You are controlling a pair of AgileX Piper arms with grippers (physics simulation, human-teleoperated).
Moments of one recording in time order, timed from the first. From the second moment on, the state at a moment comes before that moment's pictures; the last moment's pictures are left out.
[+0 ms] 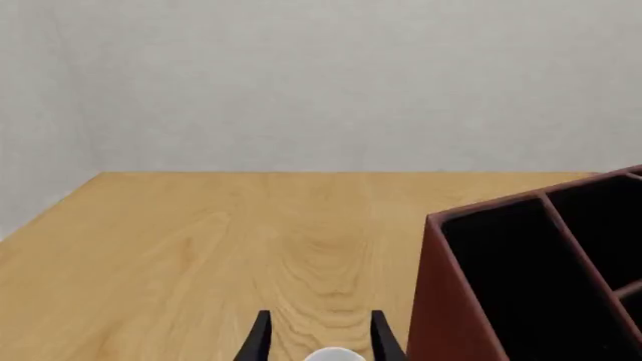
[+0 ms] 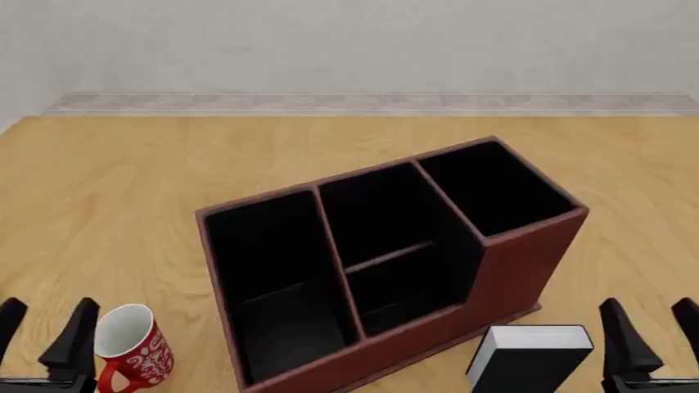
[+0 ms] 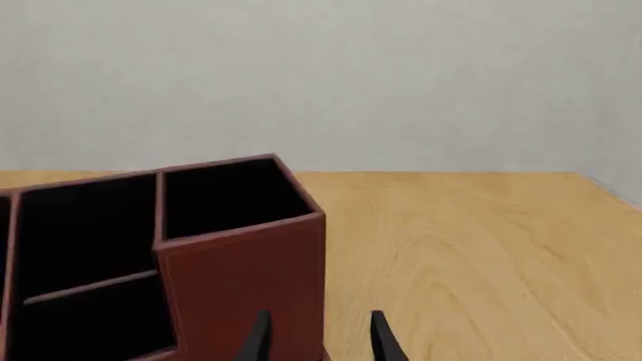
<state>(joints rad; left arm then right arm) 0.00 0.01 0.00 0.00 0.00 0.00 0.00 0.00 0.00 0.00</state>
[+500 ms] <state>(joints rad) 0.00 0.01 0.00 0.00 0.00 0.04 0.04 -0.06 0.04 -0.02</state>
